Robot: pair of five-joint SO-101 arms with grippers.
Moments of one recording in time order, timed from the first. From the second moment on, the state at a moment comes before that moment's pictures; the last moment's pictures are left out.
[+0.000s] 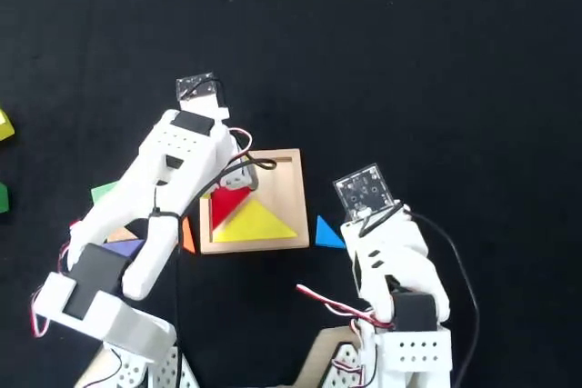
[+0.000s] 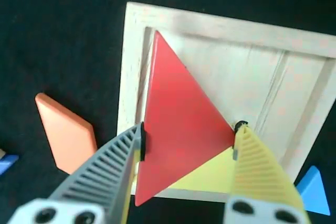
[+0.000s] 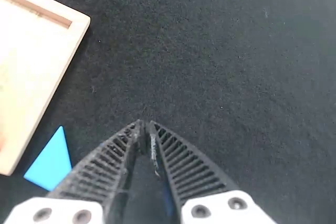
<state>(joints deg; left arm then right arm) 13.8 3.9 22.5 66.2 29.8 -0.3 -103.1 96.7 52.9 25.8</state>
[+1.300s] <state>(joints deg) 13.8 3.9 26.1 66.0 29.9 -0.3 -103.1 96.7 52.9 25.8</state>
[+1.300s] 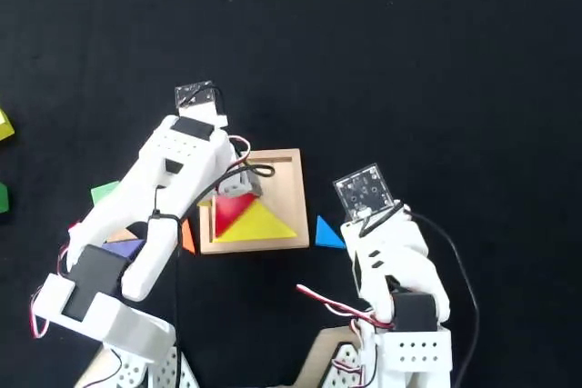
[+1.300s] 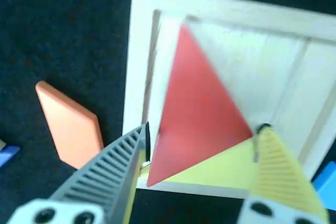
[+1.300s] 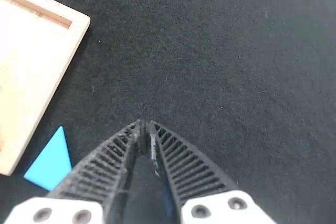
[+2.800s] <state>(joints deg) 28.7 0.7 31.2 50.5 30.0 10.0 -103.1 96.7 48.0 22.5</state>
